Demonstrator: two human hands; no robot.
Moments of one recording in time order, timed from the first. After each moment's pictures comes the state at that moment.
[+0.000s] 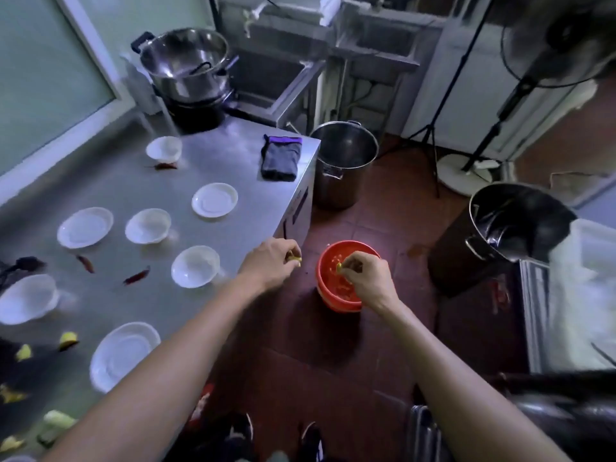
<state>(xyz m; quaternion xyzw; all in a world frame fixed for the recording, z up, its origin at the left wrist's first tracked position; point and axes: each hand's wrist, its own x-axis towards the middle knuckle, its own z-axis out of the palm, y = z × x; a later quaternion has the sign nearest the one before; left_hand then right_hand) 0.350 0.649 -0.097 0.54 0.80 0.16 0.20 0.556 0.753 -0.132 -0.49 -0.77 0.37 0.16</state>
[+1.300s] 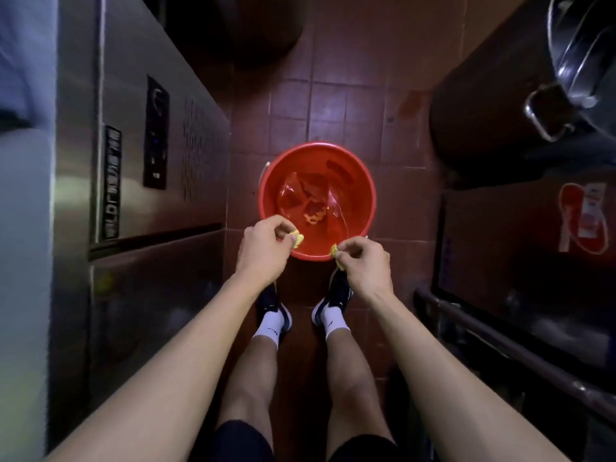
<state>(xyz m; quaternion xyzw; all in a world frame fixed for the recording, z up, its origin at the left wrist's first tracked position) 0.364 0.950 -0.458 0.37 0.80 0.13 0.46 0.555 0.971 -0.474 -0.72 -0.49 0.49 0.04</state>
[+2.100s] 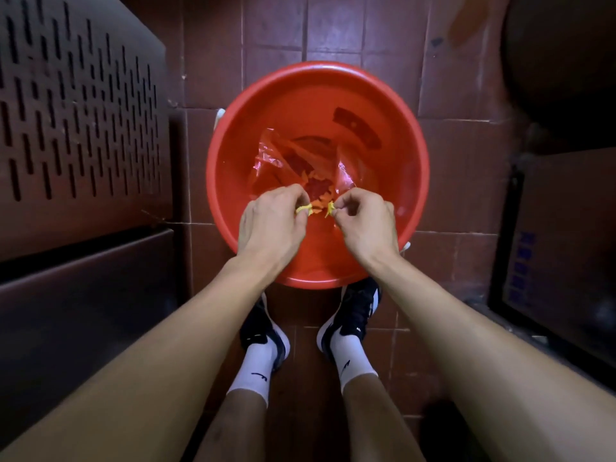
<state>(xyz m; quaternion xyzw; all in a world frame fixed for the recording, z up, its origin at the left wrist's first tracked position) 0.398 0.990 -0.723 0.53 0.78 0.05 0.33 0.548 1.030 -0.738 -0.70 -0.55 0.45 0.00</state>
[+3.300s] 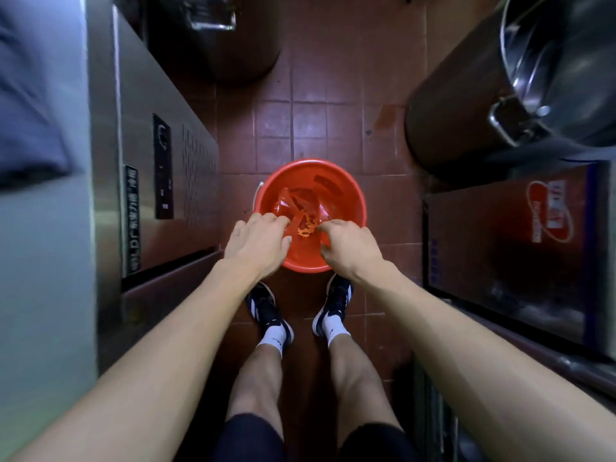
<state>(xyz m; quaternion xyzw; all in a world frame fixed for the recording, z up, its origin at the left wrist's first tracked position) 0.321 0.989 -0.438 0.65 0.67 -0.13 0.33 0.498 1.021 -0.433 -0.54 -0.76 0.30 -0.22</state>
